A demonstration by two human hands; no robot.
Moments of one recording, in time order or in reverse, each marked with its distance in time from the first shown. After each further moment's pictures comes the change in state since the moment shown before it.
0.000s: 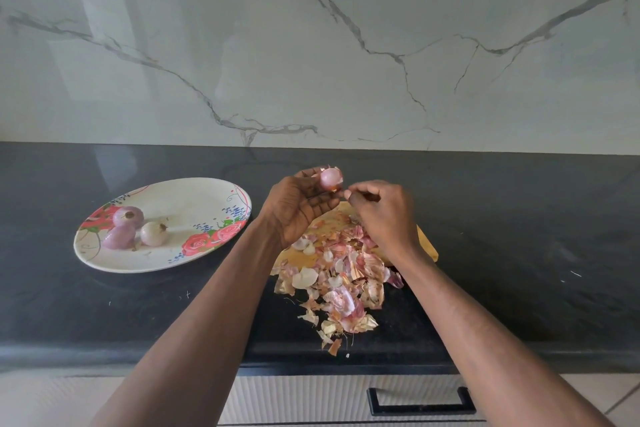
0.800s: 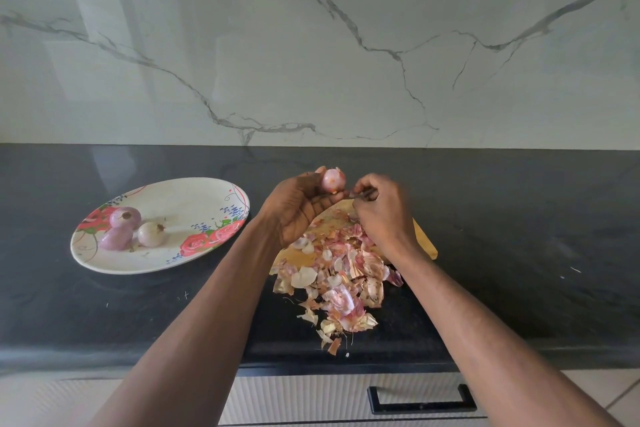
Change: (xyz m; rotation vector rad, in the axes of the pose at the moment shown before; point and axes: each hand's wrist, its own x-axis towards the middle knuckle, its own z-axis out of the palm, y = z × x) left_hand -0.005 0.001 0.007 -0.048 0.010 -0.037; right_hand 0.002 0.000 0.003 -0.062 0.006 0.063
